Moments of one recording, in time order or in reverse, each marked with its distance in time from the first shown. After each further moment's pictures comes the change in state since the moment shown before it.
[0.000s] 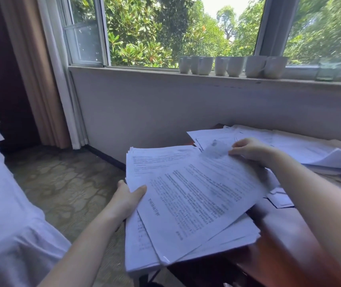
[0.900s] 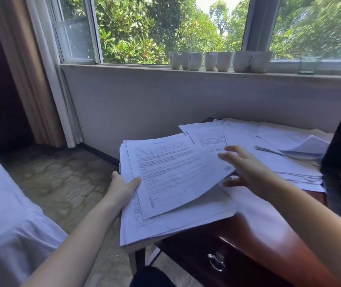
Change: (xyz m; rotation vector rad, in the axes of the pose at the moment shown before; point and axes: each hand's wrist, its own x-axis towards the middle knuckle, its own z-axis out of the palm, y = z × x) left_hand -0.033 0.020 0.011 -0.044 0.114 -0.008; right_hand -0.136 -0.011 0.029 0.582 -0.006 0.026
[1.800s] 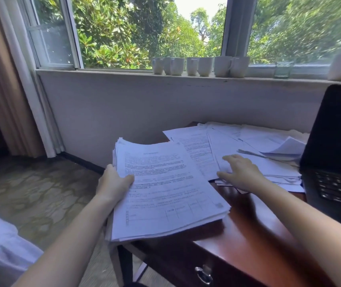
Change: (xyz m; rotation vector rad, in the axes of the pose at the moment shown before) left_hand 0.028 0.029 0.018 0.320 0.046 0.147; right_hand 0.061 0.043 -0.051 -1.167 0.196 -0.112
